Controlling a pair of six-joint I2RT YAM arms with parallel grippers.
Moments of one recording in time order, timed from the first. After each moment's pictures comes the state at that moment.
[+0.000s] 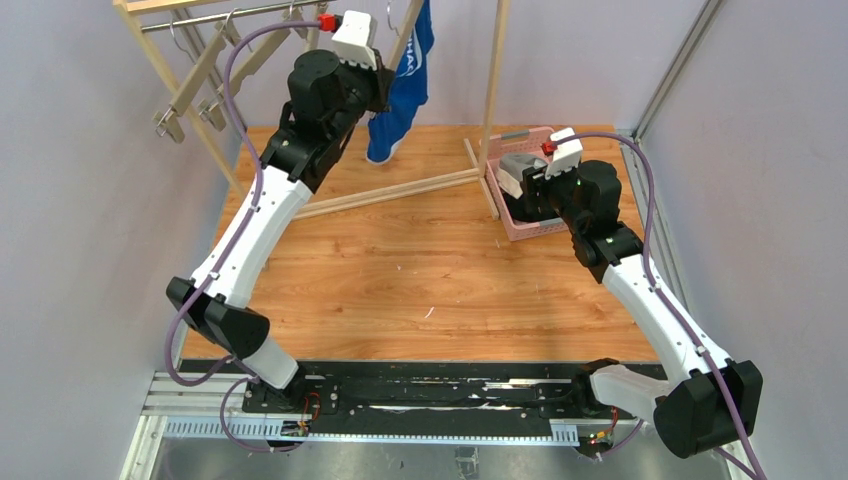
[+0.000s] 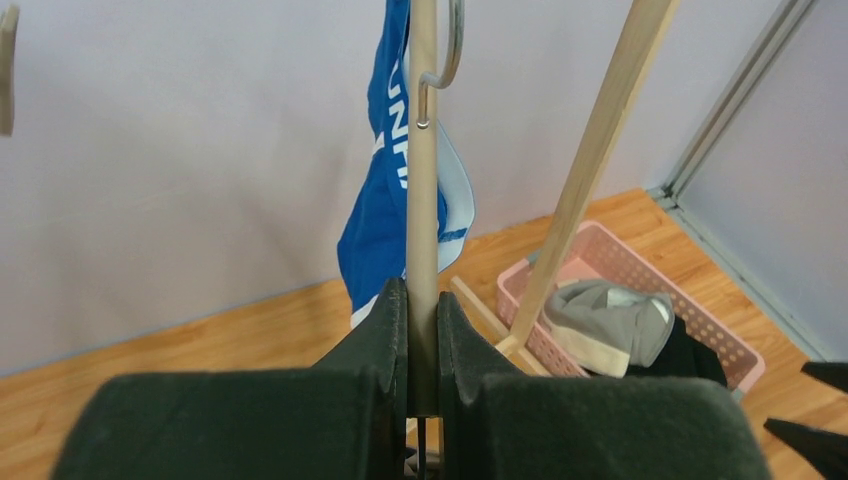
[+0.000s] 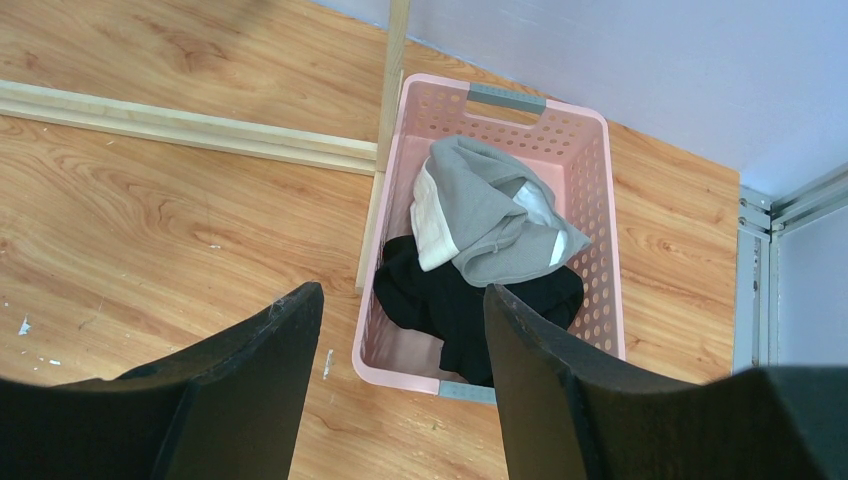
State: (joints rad) left arm -0.48 1.58 1.87 -0.26 -0.10 -0.05; right arm 0.30 1.11 0.96 -0.08 -0.02 -0.17
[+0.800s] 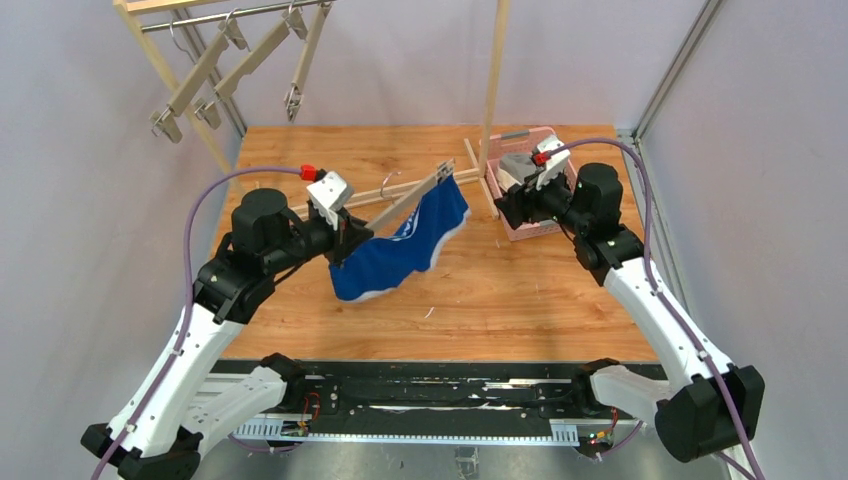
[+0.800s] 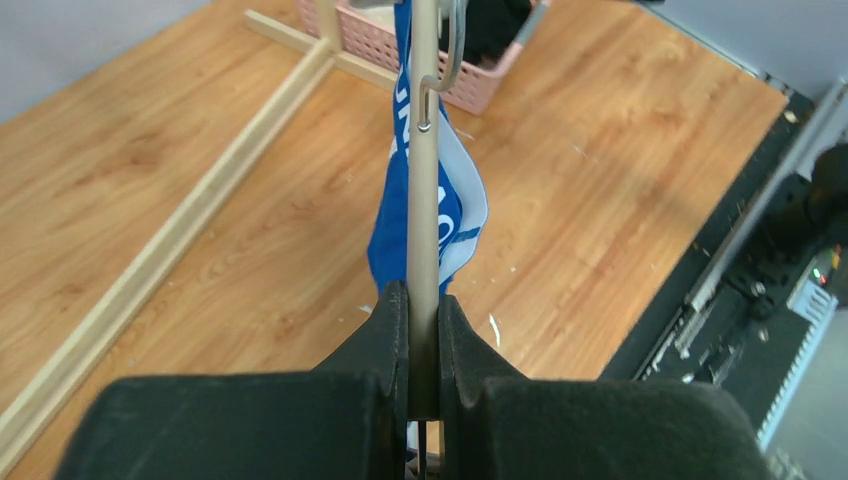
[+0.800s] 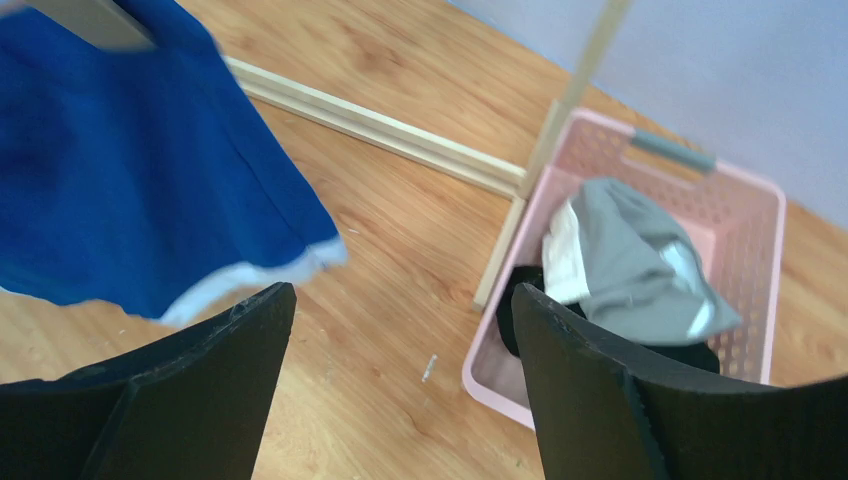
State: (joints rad) left arm -0.49 0.85 1.12 -0.56 0.32 0.04; right arm 0.30 1.11 0.95 -0.10 -0.31 -0.14
